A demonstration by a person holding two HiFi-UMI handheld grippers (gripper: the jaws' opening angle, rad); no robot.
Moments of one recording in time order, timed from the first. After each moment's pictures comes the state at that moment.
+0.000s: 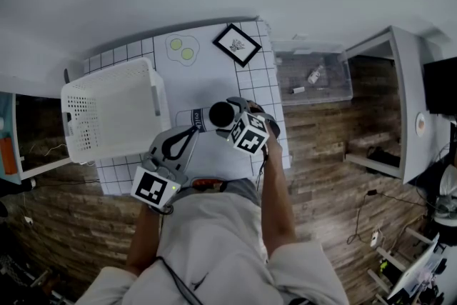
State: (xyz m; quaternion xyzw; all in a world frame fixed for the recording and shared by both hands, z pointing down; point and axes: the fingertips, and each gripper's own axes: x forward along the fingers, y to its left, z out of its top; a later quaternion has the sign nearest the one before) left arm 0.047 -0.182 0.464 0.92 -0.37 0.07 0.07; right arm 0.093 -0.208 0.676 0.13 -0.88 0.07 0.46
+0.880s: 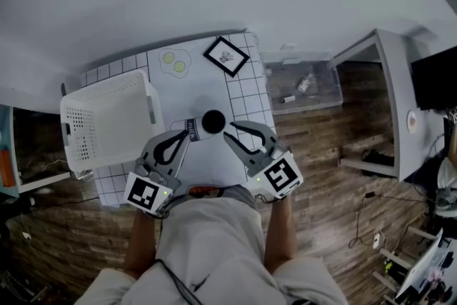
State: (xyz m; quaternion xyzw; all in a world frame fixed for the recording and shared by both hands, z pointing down) left arm 0.045 -0.179 0.433 0.93 -0.37 0.05 0.05; right arm 0.124 -0.183 0.467 0.27 -0.95 -0.02 0.18
